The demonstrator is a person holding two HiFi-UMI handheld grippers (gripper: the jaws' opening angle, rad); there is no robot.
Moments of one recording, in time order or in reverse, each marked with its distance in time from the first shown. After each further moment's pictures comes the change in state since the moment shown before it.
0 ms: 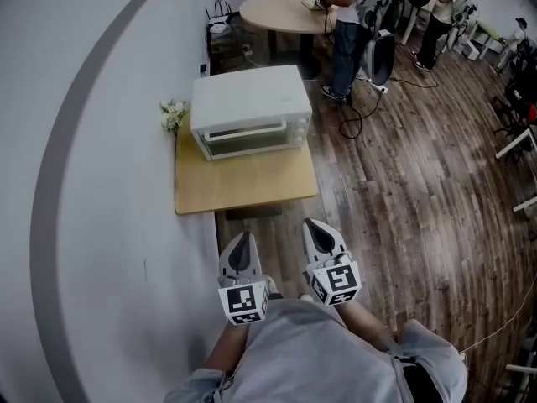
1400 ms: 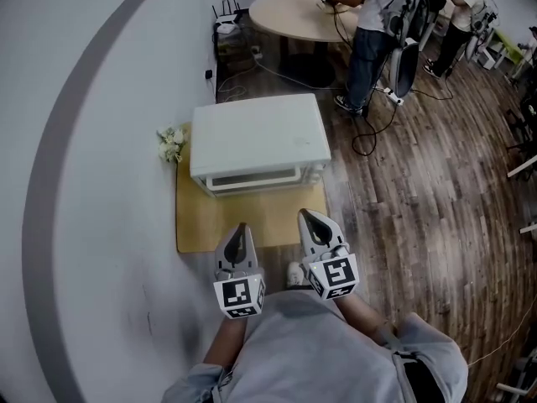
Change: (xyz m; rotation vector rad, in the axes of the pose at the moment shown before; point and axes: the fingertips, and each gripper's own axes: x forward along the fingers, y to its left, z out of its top) left arm 0.183 0.070 0.043 -0.012 -0.021 0.052; right arm 0.192 -0.067 0.041 -0.031 -0.025 0.065
